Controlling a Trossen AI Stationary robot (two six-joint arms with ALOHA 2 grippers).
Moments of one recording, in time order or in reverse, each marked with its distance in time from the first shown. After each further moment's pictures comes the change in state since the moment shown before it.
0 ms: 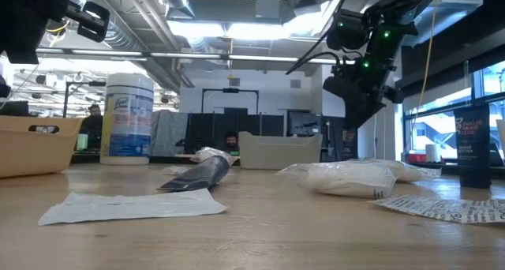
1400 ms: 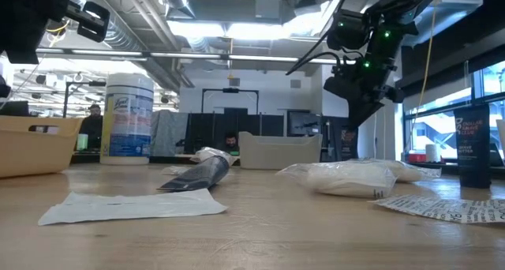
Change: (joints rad) left arm 0.000 0.000 0.000 0.000 0.000 0.000; right arm 0.000 -0.001 0.000 -0.011 0.002 -0.003
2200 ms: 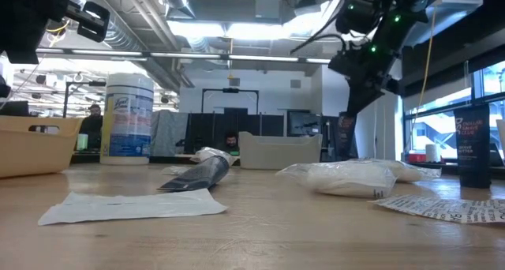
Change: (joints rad) left arm 0.000 0.000 0.000 0.000 0.000 0.000; right arm 0.001 -0.117 -0.001 -0.003 -0.092 -0.027
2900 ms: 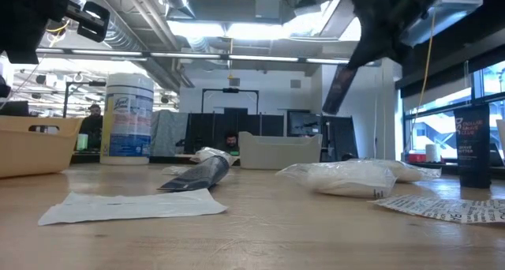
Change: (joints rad) left arm 0.000 0.000 0.000 0.000 0.000 0.000; right arm 0.232 -0.265 0.000 0.003 -0.023 0.064
